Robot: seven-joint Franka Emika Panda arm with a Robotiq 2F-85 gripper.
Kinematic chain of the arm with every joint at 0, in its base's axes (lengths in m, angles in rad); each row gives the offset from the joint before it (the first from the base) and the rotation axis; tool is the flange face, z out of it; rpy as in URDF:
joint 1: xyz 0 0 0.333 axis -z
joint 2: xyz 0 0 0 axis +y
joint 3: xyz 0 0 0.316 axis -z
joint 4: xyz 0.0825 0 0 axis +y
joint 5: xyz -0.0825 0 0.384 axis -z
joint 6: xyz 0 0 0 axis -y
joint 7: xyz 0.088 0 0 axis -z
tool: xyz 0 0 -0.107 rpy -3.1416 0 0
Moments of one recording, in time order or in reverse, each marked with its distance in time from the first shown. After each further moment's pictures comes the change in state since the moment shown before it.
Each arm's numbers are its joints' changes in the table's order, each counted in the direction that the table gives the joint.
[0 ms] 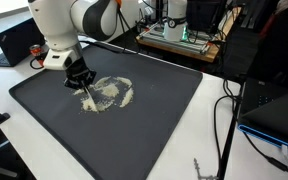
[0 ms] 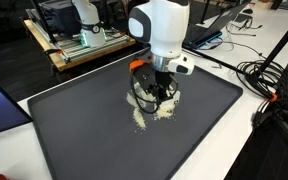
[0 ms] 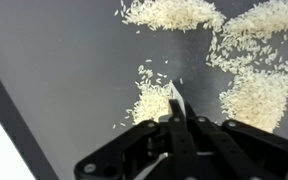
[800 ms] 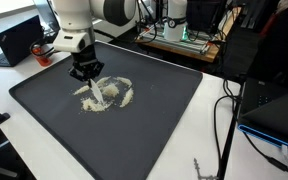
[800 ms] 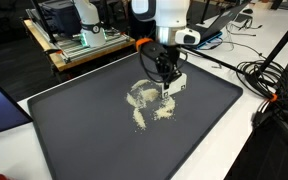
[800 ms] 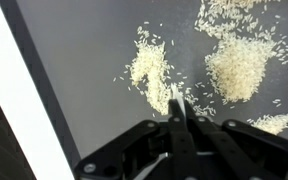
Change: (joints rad) arm -0.072 -0.194 0.009 0.226 0.053 0.148 0.053
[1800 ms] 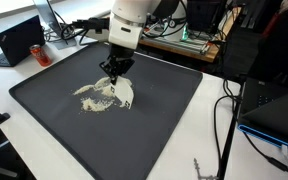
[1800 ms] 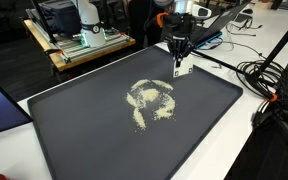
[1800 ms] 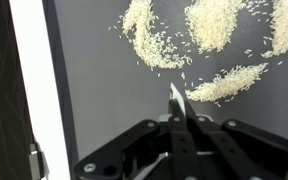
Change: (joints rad) arm -0.248 -0.157 0.041 0.174 0.419 0.008 0.468
